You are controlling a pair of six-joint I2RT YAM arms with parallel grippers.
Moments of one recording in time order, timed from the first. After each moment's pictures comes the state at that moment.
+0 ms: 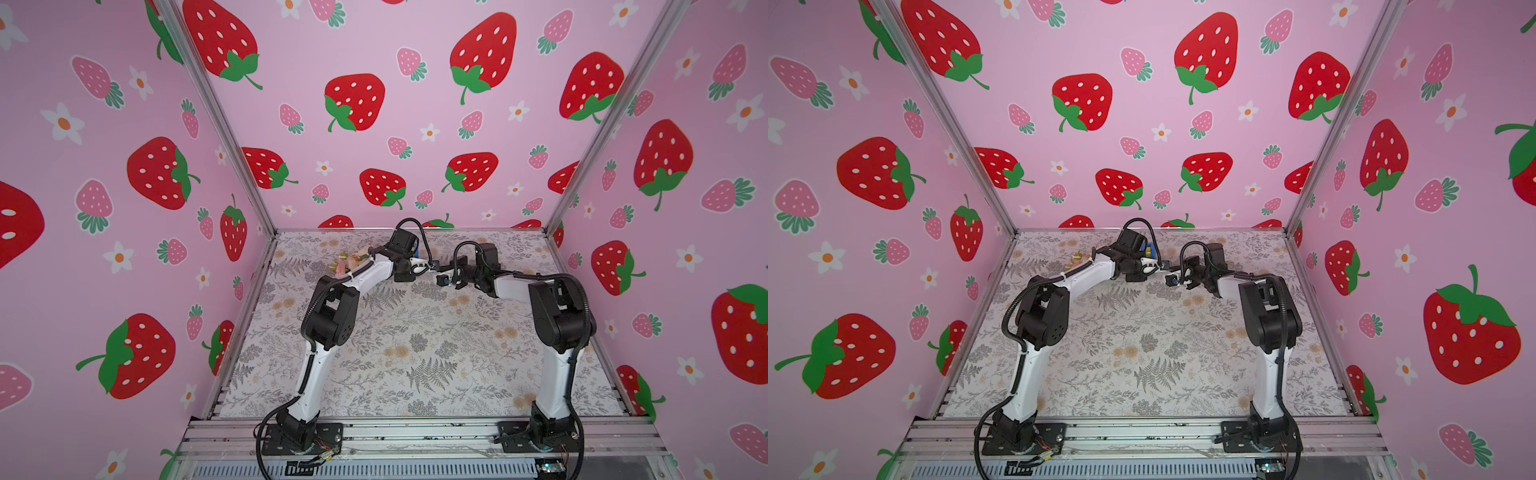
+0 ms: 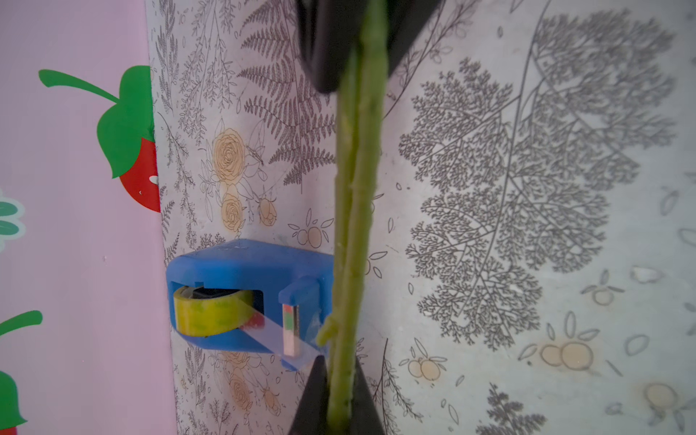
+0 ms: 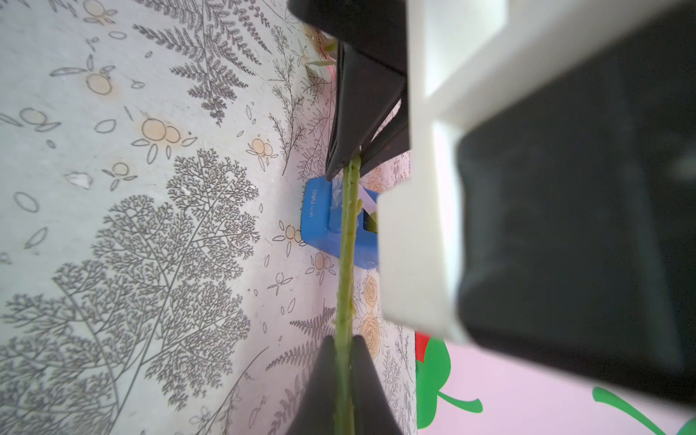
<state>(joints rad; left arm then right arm) -0.50 2.30 1.89 -0.53 0.08 1.13 0.35 2.05 1.22 0.28 -0.66 -1.51</state>
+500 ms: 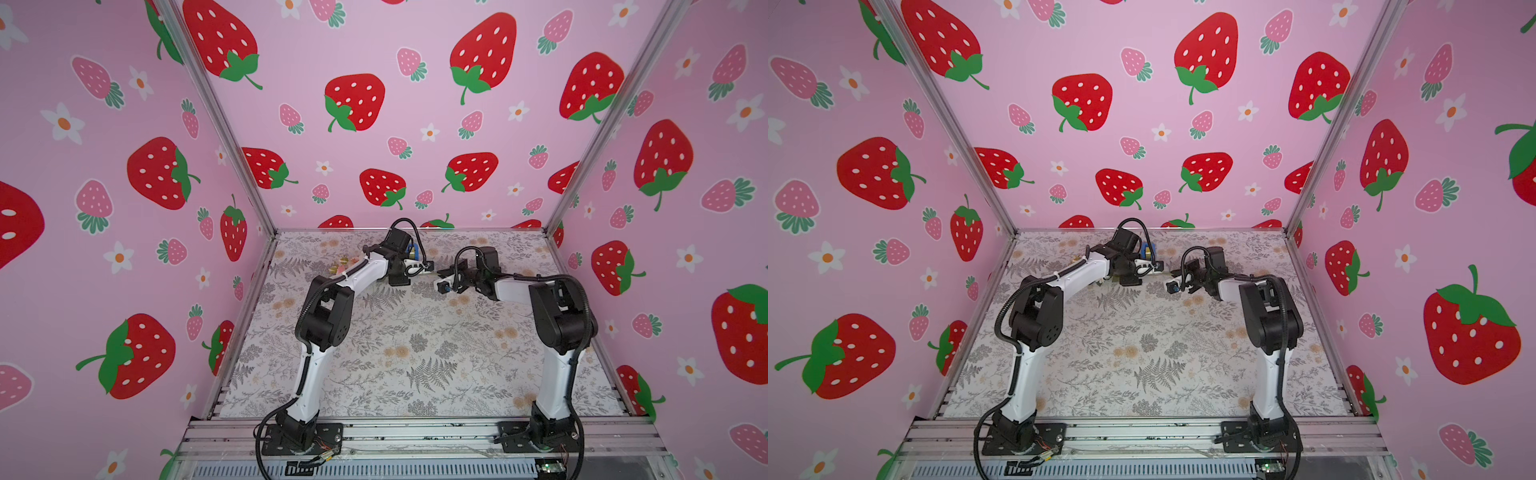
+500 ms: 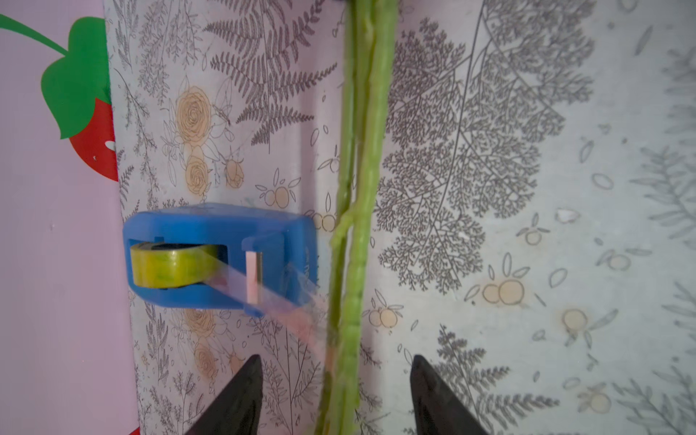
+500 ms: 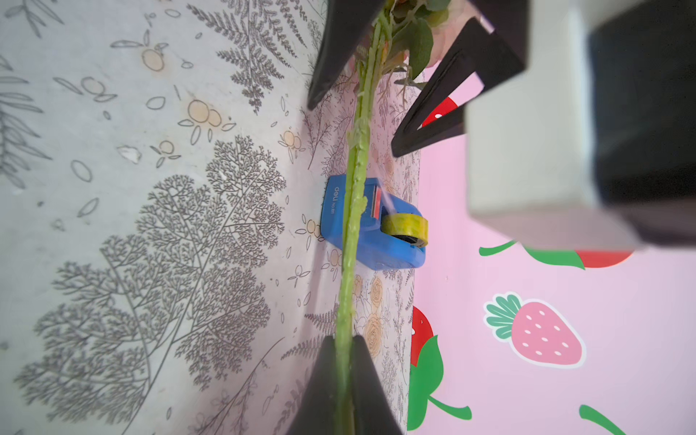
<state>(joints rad) -0.47 2.25 1.87 -0.65 0.09 1.13 0.36 2.03 1.16 0.30 -0.65 -1.63</state>
